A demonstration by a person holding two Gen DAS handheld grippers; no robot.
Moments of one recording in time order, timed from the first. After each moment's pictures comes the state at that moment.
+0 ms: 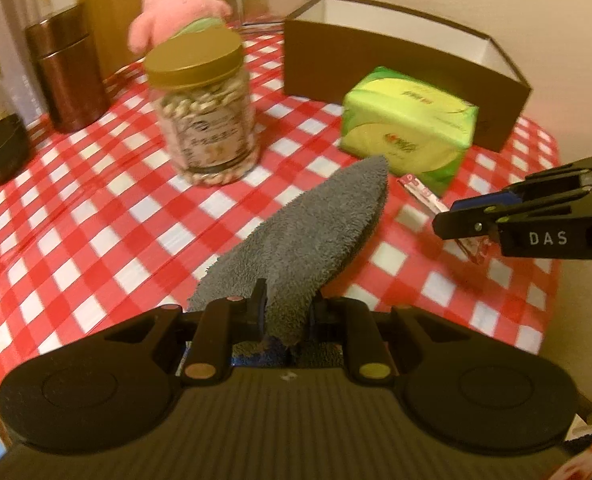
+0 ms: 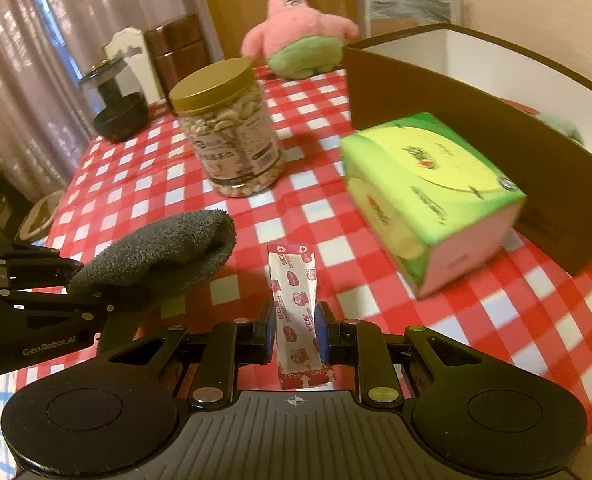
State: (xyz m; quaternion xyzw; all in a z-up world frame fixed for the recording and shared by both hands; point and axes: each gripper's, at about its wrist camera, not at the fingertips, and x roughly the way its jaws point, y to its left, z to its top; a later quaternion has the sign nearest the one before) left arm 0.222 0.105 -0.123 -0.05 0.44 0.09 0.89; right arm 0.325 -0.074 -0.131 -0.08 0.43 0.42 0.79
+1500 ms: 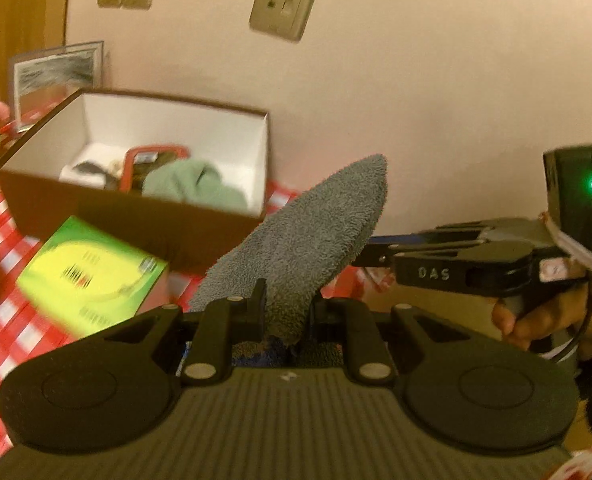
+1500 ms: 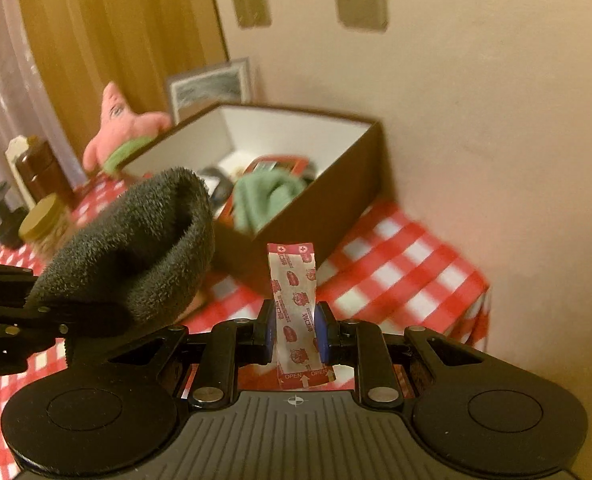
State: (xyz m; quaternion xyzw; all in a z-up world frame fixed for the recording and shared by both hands) left arm 0.358 -0.089 -0.043 -0.09 0.37 -0.11 0.92; right arm 0.445 -0.301 -0.068 -0.01 0.39 0.30 0.87
